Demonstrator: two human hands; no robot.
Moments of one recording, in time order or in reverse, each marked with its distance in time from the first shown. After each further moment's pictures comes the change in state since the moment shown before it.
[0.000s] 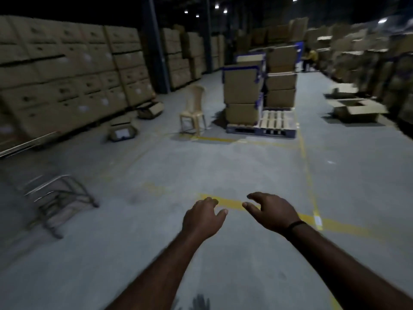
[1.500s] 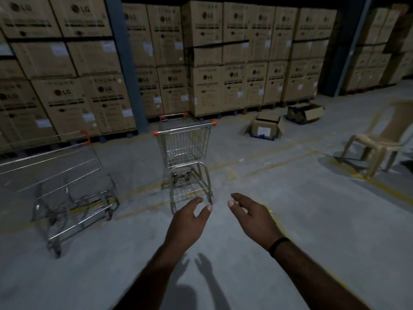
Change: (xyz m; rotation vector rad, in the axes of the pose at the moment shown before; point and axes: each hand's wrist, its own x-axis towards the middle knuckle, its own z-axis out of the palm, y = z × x) left_hand 0.232 -0.555 -0.229 -0.493 0.650 -0.772; right_hand 0.506 -0.533 0.247 0.756 -0.454 -0.556
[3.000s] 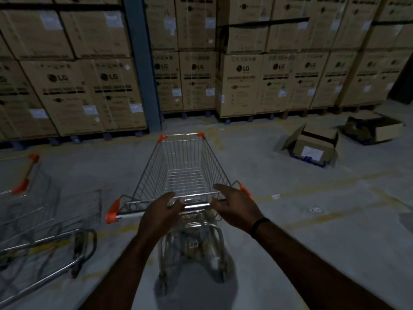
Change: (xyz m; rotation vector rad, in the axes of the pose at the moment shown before) left_hand 0.797 -0.077 0.005 0.155 0.191 -0.172; right_hand 0.839 0.058 0.099 -0.373 -0.315 -0.232
